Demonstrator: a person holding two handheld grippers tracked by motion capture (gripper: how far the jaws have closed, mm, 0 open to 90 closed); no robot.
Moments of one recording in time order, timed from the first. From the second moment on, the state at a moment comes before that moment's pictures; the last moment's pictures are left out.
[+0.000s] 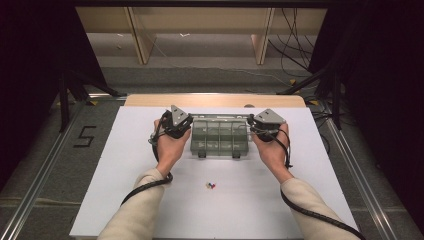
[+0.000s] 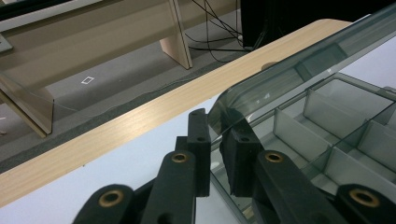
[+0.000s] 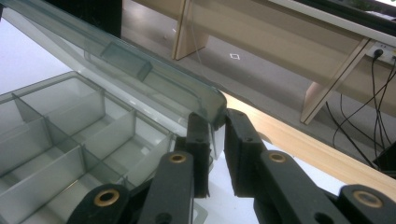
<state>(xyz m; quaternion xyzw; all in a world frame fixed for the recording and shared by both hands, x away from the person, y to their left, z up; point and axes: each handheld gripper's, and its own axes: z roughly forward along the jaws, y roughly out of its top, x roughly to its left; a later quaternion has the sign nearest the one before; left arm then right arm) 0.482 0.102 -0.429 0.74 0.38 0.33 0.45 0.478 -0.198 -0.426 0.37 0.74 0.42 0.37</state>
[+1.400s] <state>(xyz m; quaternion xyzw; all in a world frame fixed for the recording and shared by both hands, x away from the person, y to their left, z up) 0.508 0.106 -0.418 0.74 0.39 0.31 0.45 0.500 -0.200 -0.420 0.39 0.73 0.44 0.35</state>
